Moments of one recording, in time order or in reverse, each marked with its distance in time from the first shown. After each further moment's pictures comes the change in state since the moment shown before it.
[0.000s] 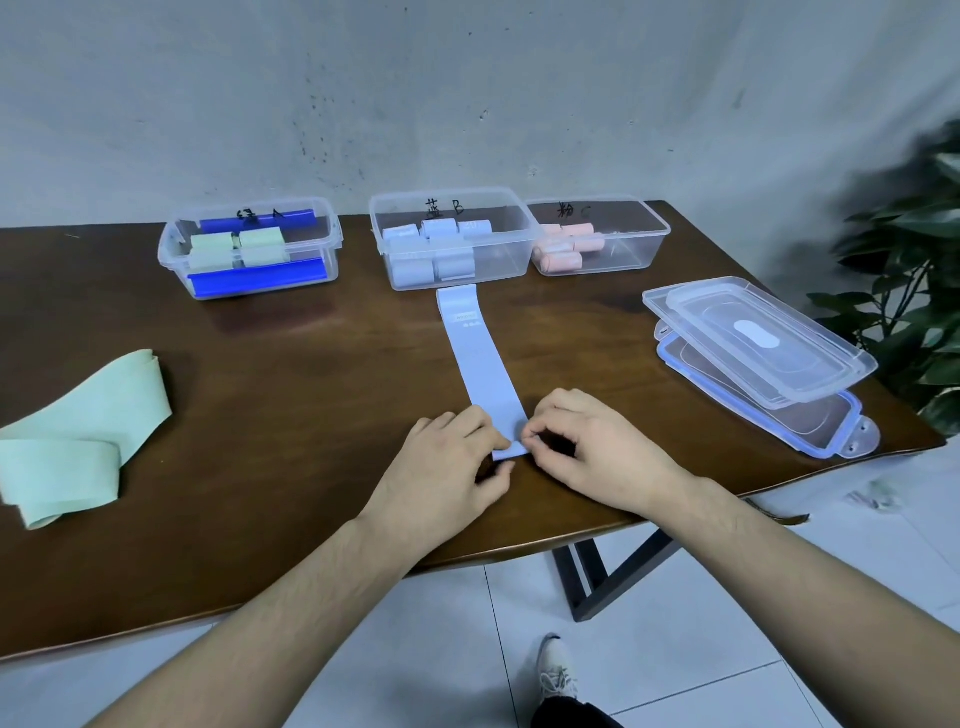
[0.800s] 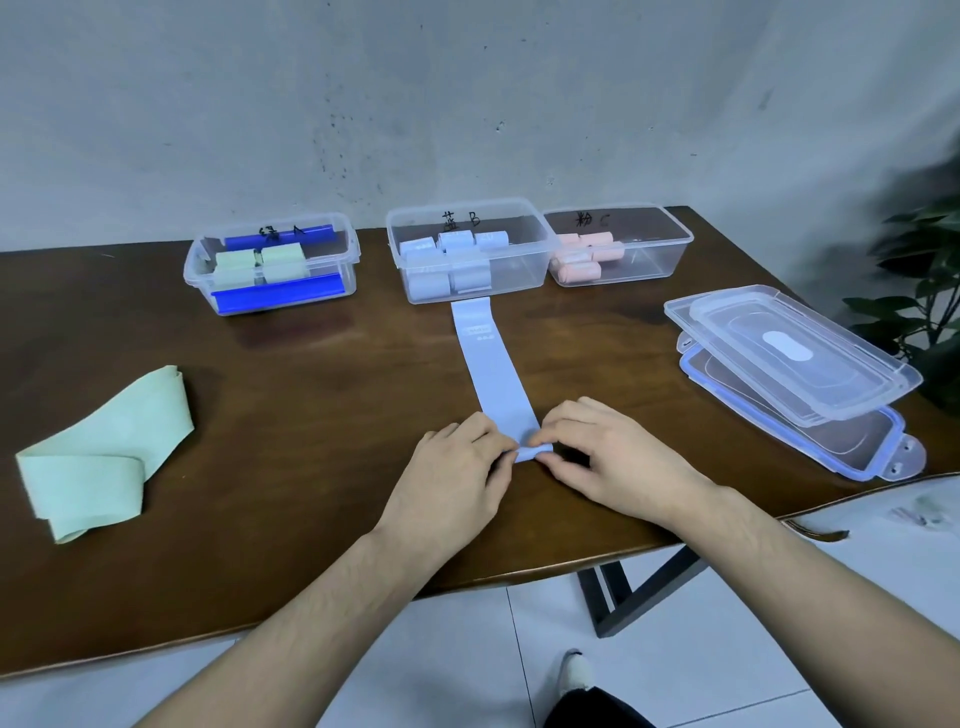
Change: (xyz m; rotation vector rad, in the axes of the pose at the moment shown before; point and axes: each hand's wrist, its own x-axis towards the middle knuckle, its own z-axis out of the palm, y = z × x) left_hand 0.008 -0.002 -0.003 -0.023 0.031 -0.064; right_hand 0.012 0.010 -0.004 -0.052 -0.072 -0.083
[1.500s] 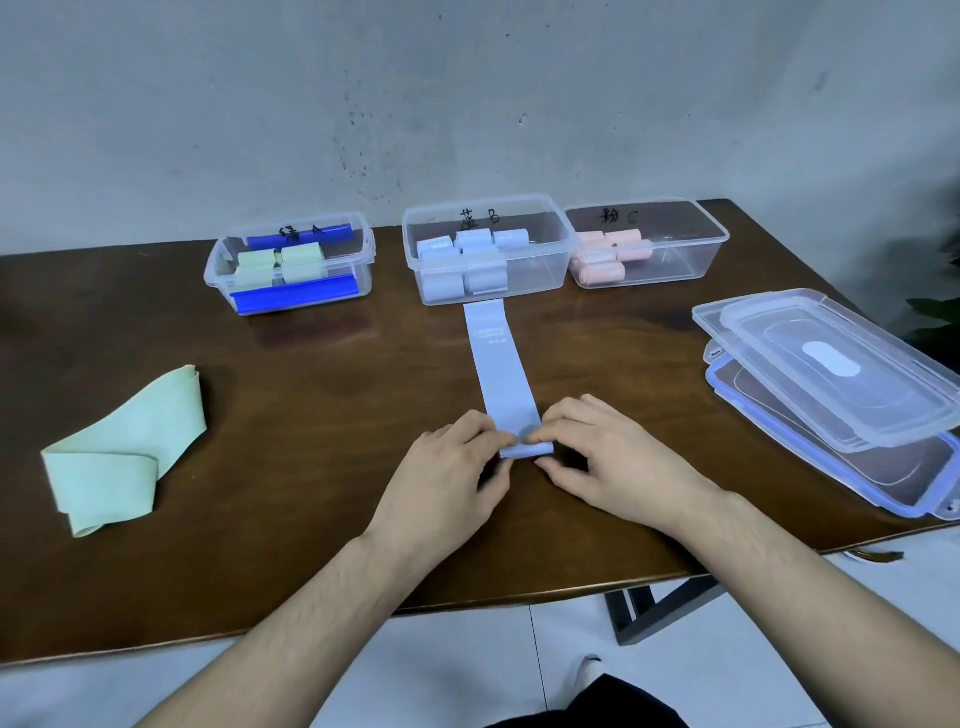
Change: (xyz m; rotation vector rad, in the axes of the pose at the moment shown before) left_hand 0.008 -0.001 -0.004 0.035 0.043 -0.040; right_hand 0.015 0.010 -0.002 0.045 -0.047 -0.008
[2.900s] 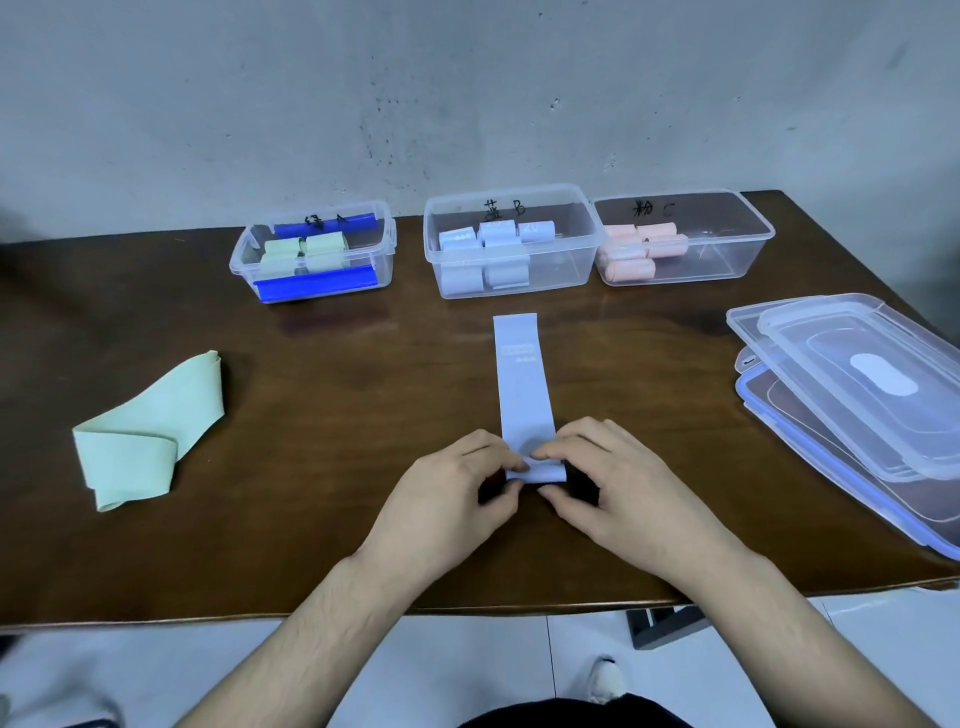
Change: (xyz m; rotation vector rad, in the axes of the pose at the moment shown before) left_hand -0.007 0.018 -0.011 -0.157 -0.100 -0.166; right_hand -0.017 -0.011 0.003 0.087 0.011 0.071
